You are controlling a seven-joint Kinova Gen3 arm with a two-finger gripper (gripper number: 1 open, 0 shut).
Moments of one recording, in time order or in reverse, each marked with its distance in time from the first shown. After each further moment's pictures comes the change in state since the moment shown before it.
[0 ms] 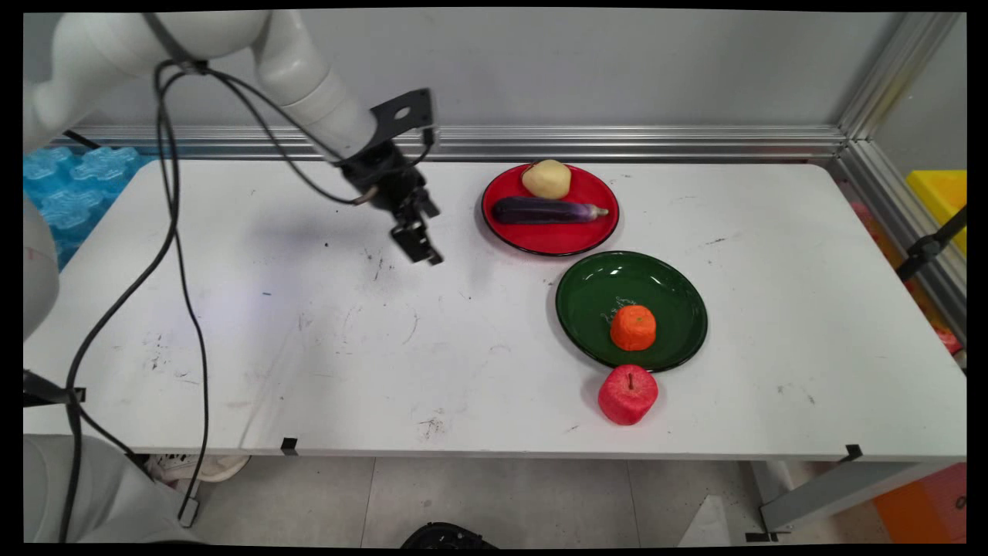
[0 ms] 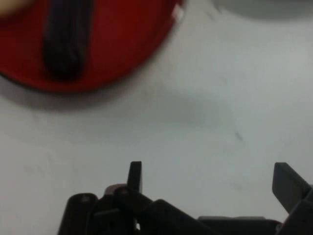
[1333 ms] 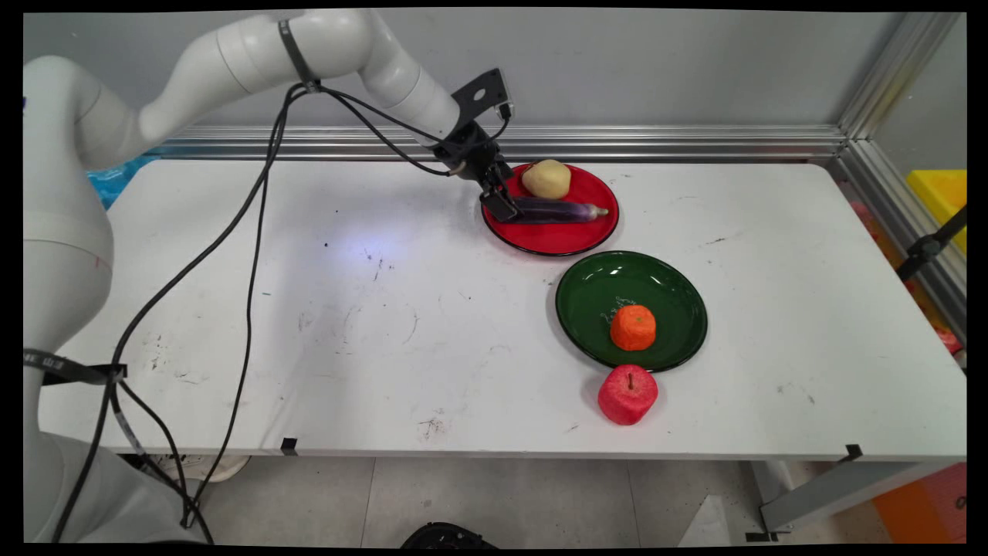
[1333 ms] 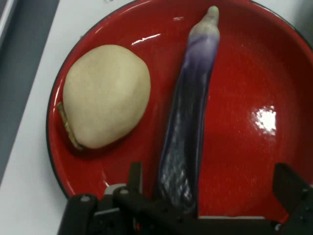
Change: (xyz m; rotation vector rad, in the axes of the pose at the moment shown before) arm 0.055 -0.088 0.091 0.067 0.195 -0.002
